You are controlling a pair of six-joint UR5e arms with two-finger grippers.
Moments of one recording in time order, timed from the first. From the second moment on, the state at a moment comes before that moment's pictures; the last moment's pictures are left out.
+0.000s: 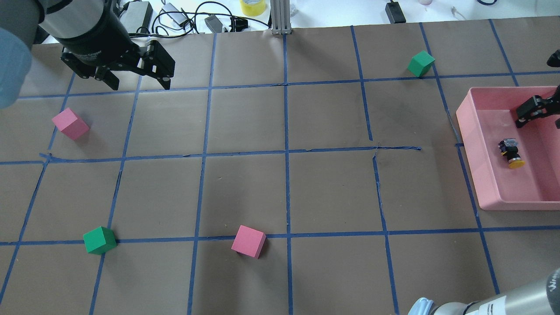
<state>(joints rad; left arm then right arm) -1.58 -1.53 -1.54 -1.49 1.58 0.02 0.93 -1.27 1.76 -2.08 -1.59 -0.56</state>
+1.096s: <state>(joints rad) -1.58 -1.53 -1.54 -1.49 1.58 0.02 0.93 -1.18 1.80 -2.24 -1.57 -0.55</state>
